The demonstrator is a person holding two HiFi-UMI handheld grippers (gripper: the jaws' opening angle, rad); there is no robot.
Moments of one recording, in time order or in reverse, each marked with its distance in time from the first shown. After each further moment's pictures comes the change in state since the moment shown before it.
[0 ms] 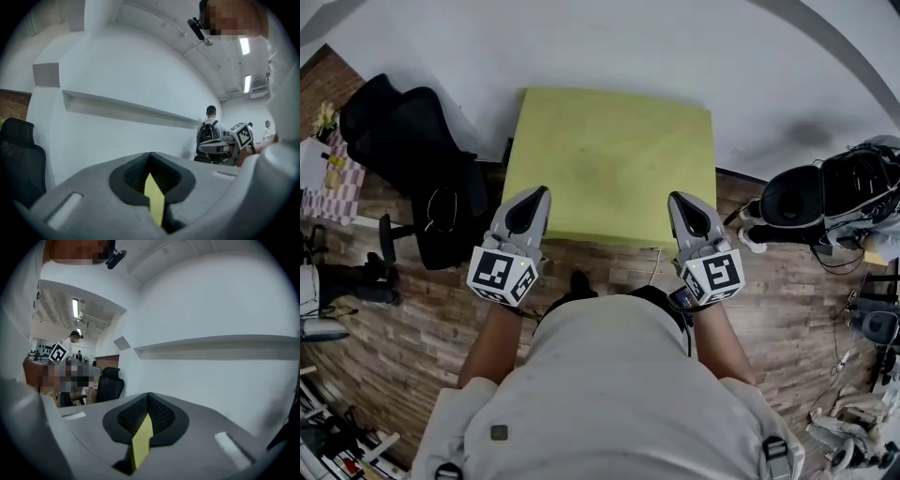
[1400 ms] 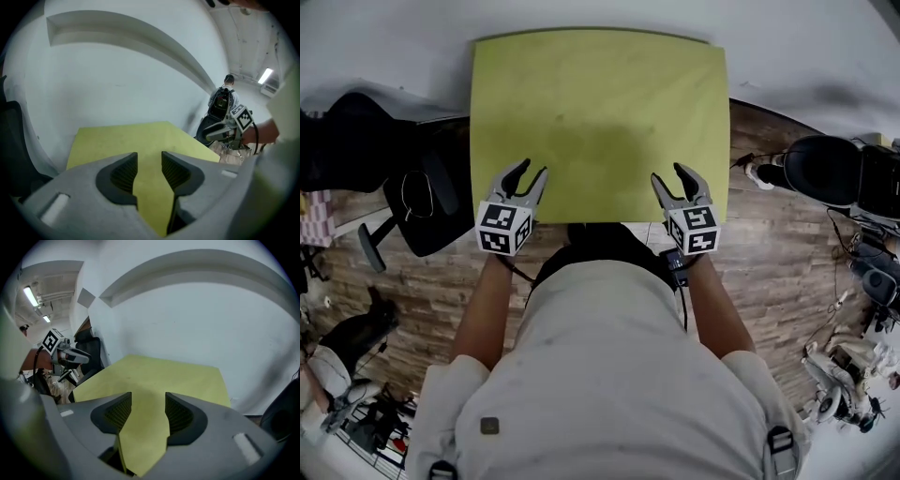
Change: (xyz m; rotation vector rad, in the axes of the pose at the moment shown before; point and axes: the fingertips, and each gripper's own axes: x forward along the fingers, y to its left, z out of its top) left arm 0.160 0.099 -0.240 -0.095 0.560 -0.071; right arm 0.114 -0.099 -0.265 0.241 0.572 -0.097
